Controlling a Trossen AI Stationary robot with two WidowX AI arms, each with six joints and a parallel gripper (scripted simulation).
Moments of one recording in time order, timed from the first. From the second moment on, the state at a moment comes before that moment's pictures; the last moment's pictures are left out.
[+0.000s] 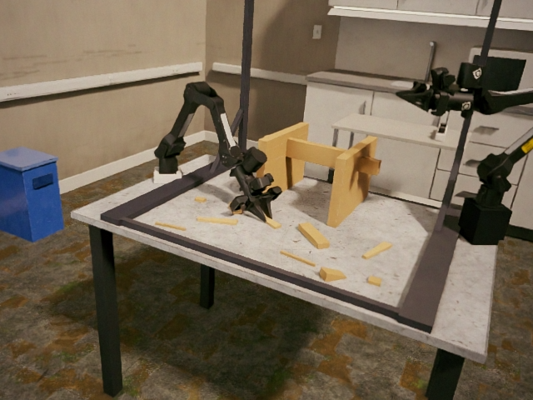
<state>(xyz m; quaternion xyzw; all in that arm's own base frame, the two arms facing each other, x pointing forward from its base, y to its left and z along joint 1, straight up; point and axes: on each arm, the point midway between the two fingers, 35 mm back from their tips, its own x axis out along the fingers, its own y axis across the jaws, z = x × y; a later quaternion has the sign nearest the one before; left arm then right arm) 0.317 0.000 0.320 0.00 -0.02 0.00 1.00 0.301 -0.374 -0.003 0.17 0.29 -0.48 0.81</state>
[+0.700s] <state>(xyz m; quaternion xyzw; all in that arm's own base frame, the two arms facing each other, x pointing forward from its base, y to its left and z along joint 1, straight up) 0.317 0.000 0.320 0.00 -0.02 0.00 1.00 0.303 -0.373 0.023 0.17 0.28 -0.48 0.81</state>
